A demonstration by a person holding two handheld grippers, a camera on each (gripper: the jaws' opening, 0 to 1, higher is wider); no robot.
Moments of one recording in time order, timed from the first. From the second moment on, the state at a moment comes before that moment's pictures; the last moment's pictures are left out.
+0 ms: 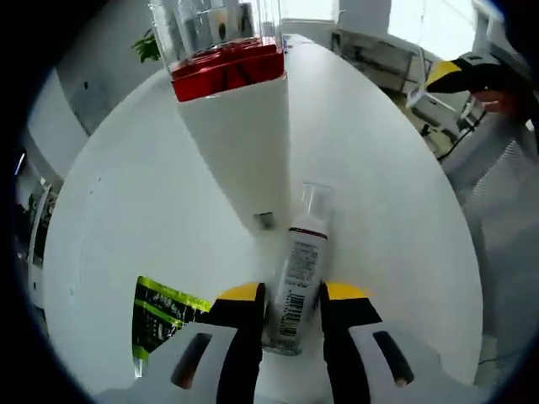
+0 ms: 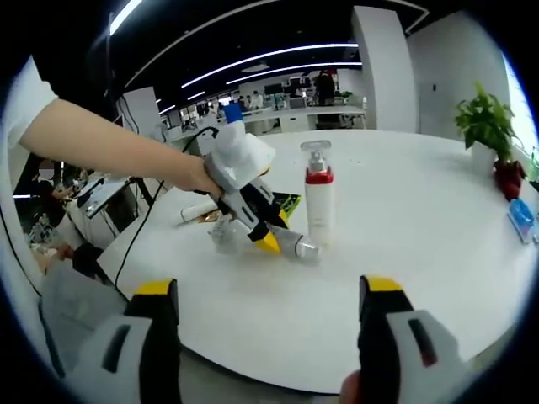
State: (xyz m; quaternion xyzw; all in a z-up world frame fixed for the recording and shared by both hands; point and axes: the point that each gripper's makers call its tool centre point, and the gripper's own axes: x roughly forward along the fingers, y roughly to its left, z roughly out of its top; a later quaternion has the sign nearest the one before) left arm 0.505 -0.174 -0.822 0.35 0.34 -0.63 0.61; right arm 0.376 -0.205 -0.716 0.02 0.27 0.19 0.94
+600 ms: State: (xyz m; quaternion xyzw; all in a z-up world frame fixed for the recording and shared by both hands) left arm 0.494 -0.168 -0.815 0.31 0.37 -0.63 0.61; right arm 0.376 -0.205 -0.716 0.02 0.27 0.19 0.94
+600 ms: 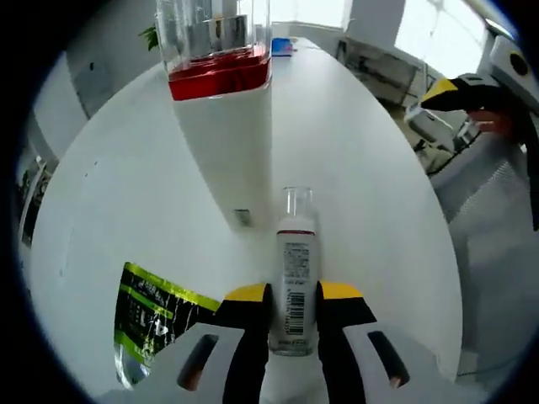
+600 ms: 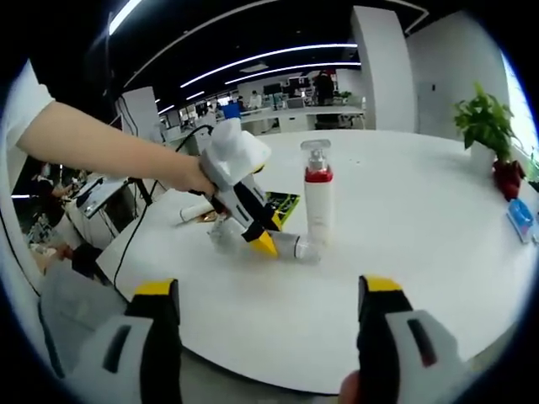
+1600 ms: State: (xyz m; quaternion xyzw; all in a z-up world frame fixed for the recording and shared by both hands) left arm 0.450 -0.172 -0.734 -0.04 0.37 -0.62 0.70; right arm 0.376 -0.200 -0.709 0.05 0.26 0.21 0.94
